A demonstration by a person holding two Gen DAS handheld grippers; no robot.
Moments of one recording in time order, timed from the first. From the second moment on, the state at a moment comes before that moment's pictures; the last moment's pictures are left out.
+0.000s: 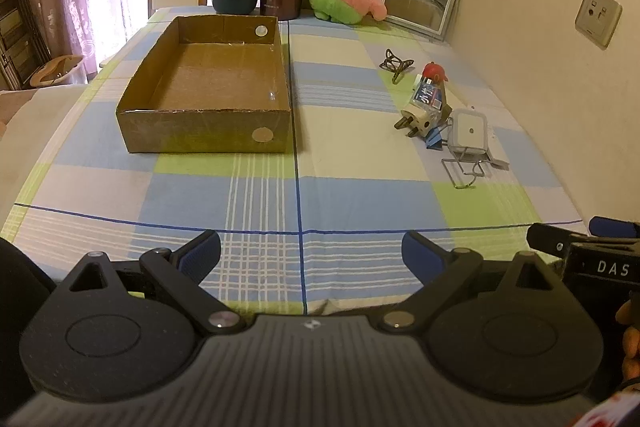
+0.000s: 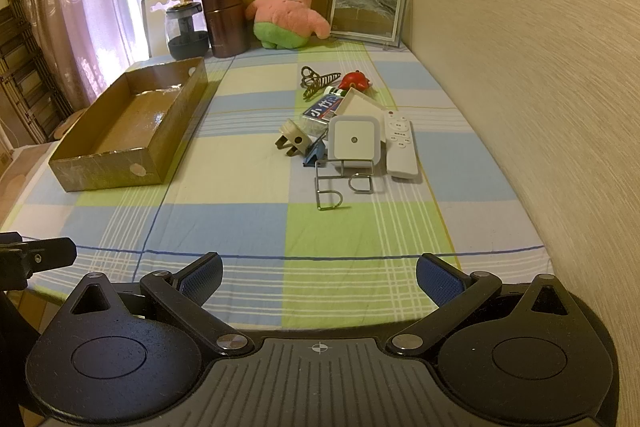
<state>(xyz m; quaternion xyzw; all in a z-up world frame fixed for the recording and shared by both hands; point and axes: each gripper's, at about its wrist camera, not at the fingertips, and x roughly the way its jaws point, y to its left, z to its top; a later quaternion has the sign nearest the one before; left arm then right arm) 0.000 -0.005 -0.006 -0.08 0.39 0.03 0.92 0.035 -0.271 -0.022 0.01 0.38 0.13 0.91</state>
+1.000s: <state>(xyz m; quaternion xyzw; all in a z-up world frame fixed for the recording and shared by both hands) 0.001 -0.007 -0.006 -0.07 0.39 0.03 0.92 0.036 -0.273 -0.022 0.02 0.38 0.13 0.91</state>
